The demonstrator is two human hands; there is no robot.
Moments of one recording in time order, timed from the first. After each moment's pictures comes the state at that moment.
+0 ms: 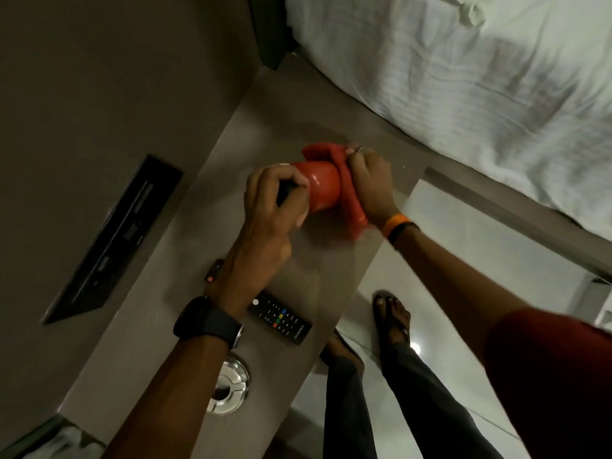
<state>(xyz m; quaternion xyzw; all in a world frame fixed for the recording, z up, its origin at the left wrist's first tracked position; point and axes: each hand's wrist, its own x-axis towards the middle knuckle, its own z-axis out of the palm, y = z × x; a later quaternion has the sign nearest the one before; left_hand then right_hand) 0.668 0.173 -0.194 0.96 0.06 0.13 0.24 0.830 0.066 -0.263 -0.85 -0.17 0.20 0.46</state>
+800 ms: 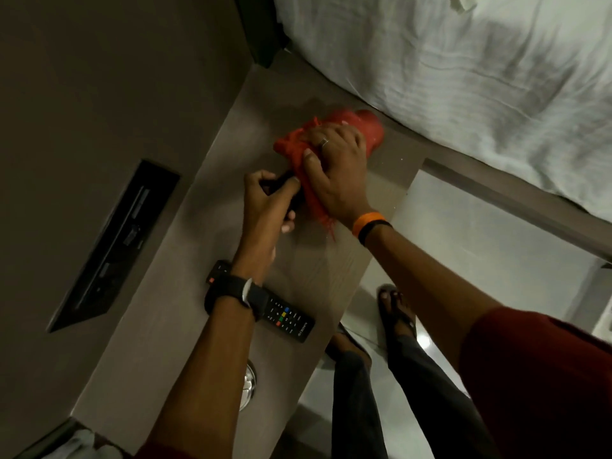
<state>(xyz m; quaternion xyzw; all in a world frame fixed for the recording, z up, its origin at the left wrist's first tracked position) 0.699 0.177 -0.218 0.54 0.50 0.03 0.68 0.809 0.096 -0.258 -0.86 -0.31 0.08 0.40</state>
